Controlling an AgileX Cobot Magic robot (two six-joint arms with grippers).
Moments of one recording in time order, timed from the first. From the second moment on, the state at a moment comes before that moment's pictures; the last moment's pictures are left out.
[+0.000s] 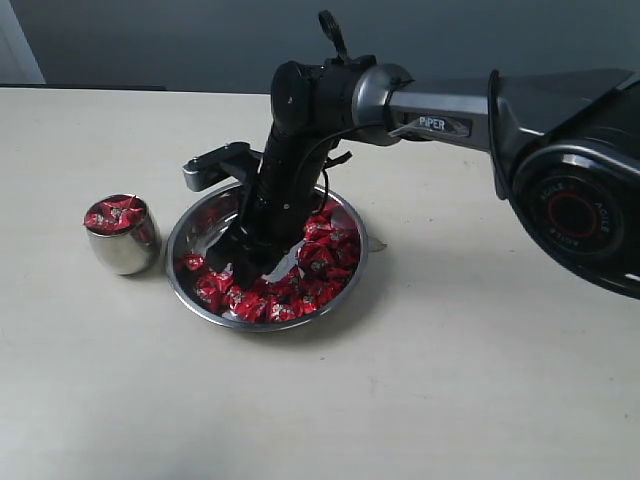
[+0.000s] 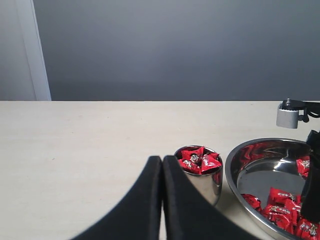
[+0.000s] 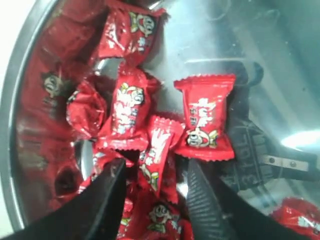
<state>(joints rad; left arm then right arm) 0.05 0.00 0.00 0.00 0.17 -0.06 0.69 2.35 -1.84 0.39 1.05 -0.45</state>
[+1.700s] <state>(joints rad) 0.05 0.00 0.00 0.00 0.17 -0.06 0.72 2.34 -1.84 0.30 0.91 -0.47</state>
